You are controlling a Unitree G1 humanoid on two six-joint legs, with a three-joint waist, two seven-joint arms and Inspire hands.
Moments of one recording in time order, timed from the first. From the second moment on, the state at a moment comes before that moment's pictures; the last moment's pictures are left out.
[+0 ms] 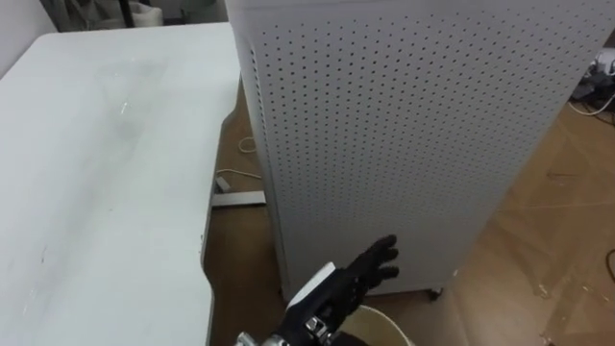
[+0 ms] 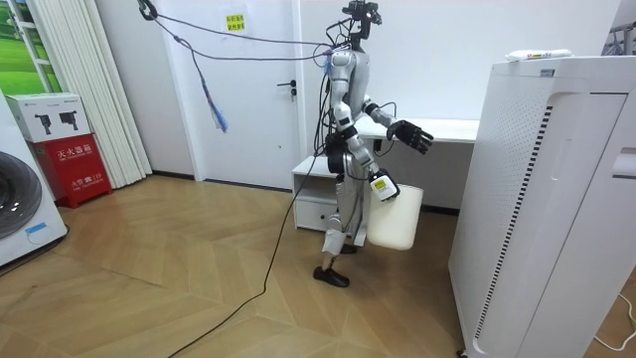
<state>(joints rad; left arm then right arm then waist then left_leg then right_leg) -0.09 0.23 -0.59 0.26 -0.24 -0.24 -0.21 -0.11 -0.28 0.28 0.99 0.32 -0.12 0.03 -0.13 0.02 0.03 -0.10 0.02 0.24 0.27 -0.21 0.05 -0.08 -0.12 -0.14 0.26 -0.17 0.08</state>
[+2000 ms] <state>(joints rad) -0.03 0.30 -0.08 -0.26 0.80 -0.44 0.74 0.07 -0.29 0.23 0.94 0.35 -0.15 0.04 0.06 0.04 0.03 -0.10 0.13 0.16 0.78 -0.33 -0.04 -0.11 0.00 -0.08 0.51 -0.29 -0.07</state>
